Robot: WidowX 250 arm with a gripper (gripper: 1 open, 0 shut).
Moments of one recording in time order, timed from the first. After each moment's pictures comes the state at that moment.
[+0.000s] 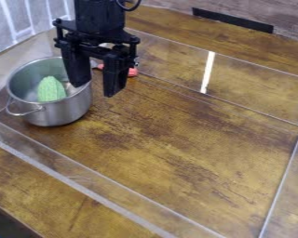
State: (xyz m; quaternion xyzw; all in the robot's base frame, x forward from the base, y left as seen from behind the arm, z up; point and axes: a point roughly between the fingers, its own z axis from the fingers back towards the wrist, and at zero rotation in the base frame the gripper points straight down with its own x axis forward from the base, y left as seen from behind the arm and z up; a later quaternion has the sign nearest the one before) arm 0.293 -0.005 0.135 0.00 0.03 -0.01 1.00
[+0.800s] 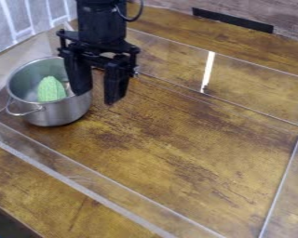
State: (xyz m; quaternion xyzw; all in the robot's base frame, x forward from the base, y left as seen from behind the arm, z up) arm 0.292 0.000 0.124 -0.01 0.05 -0.01 1.00
